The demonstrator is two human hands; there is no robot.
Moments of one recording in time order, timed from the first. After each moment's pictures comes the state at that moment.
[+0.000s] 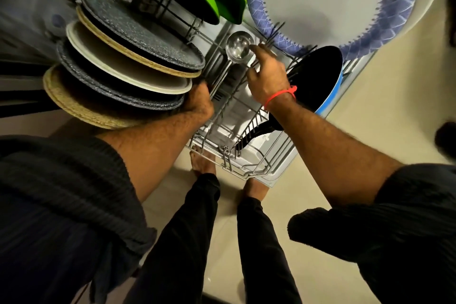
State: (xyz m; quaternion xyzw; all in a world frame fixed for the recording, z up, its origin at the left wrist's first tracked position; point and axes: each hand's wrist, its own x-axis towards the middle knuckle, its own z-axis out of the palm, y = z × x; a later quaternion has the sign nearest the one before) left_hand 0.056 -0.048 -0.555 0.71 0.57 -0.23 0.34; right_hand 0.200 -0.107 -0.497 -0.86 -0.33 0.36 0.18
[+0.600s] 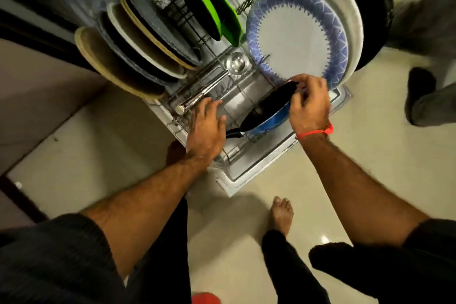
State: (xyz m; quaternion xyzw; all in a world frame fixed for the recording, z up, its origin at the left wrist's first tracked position) left_hand 0.070 -0.183 -0.449 0.71 0.59 0.04 0.38; right_hand 0.291 -0.212 -0.414 -0.83 -0.38 0.20 0.36
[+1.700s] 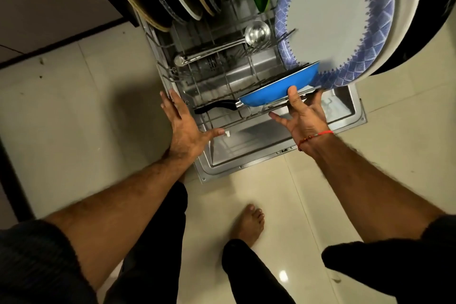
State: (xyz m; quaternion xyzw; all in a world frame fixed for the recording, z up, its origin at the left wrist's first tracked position) left_hand 0.057 -0.287 -0.519 0.50 0.74 0.16 0.42; right_hand 0.323 -0.247 -0.500 -0.57 -0.06 0.70 0.43
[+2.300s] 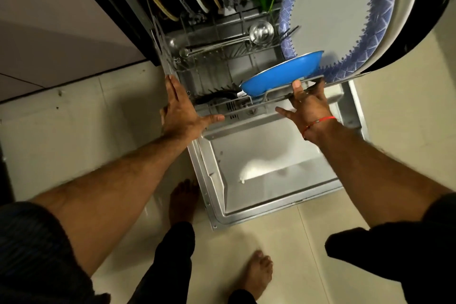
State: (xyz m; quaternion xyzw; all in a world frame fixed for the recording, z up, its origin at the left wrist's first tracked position) left_hand -0.006 -0.134 -0.506 0.53 0.77 0.10 0.34; right_hand 0.263 -0.089 -0.490 -0.63 -0.15 0.64 0.40
